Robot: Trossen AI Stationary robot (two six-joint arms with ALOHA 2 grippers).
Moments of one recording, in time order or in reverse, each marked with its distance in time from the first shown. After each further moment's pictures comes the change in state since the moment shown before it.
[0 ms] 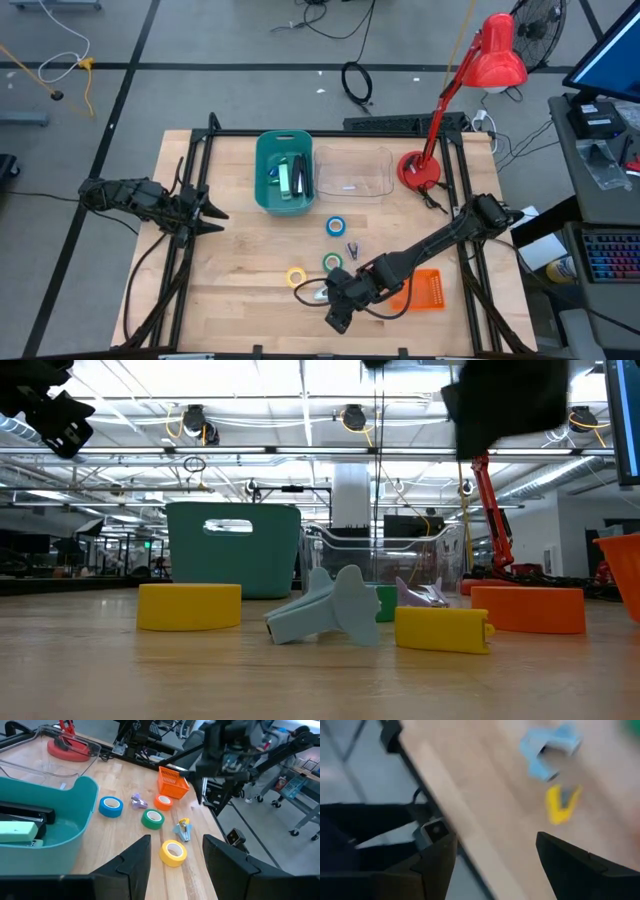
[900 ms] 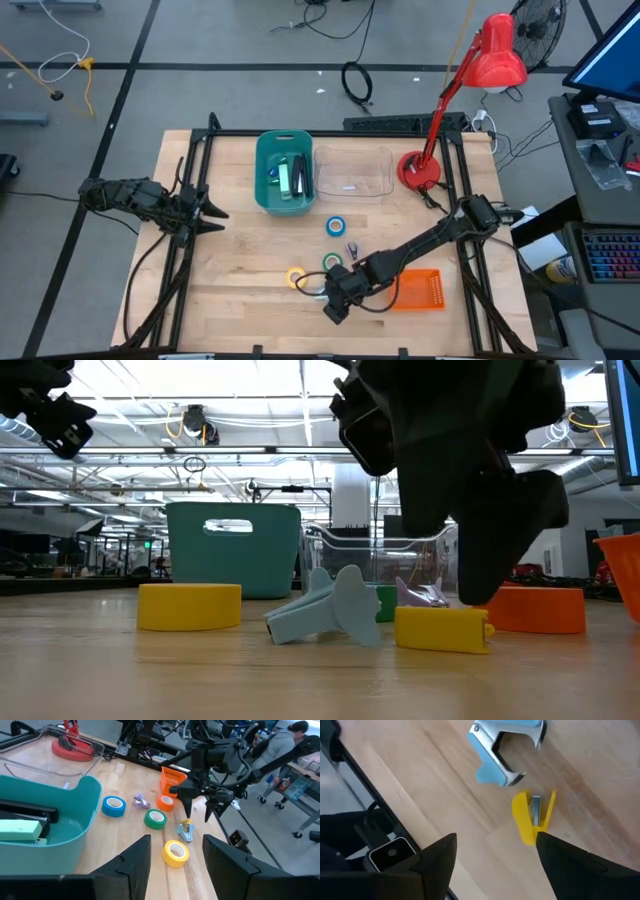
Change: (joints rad) left arm 0.000 0.000 0.000 -0.004 -0.017 -0.006; right arm -0.048 0.055 -0.152 0.165 -0.066 0.047
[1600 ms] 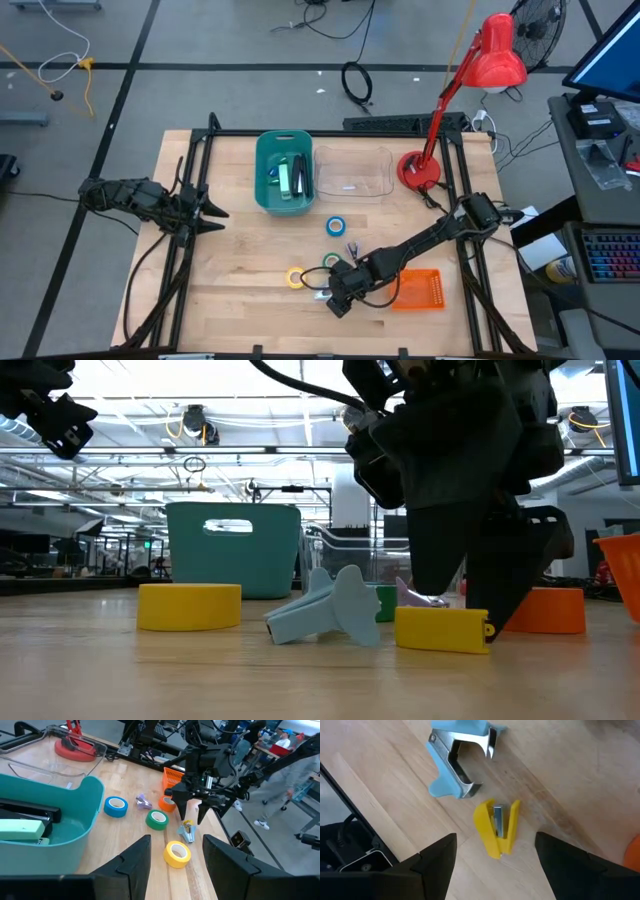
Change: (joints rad) left arm 0.000 0.000 0.000 -0.002 -0.010 -0.003; right arm -0.019 -0.005 -0.107 0.076 0.019 0.016
